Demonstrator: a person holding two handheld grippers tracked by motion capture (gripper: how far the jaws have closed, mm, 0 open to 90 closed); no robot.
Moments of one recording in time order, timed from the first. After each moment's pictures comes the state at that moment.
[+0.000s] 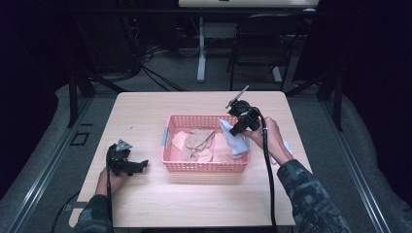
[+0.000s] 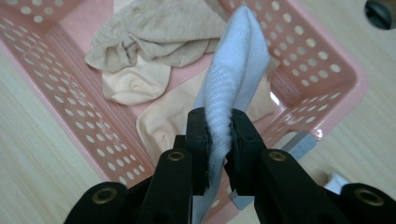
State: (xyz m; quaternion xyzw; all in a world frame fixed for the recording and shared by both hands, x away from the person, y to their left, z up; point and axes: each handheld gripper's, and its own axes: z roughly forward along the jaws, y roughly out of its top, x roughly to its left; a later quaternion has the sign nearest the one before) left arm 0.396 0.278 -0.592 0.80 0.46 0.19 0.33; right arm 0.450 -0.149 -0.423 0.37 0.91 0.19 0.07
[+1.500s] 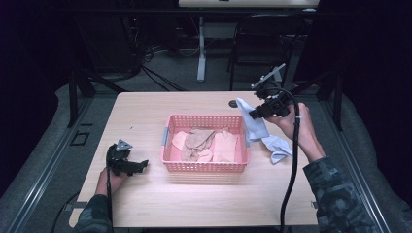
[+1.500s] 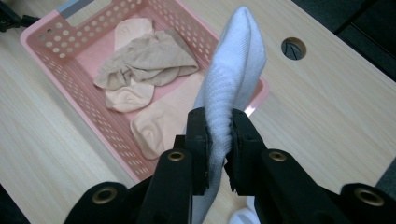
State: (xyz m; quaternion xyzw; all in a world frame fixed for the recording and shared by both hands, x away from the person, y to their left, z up) left arm 0.396 0.278 -0.592 0.80 0.46 0.19 0.33; right arm 0.421 -0.203 -0.337 0.38 0.88 0.25 0.13
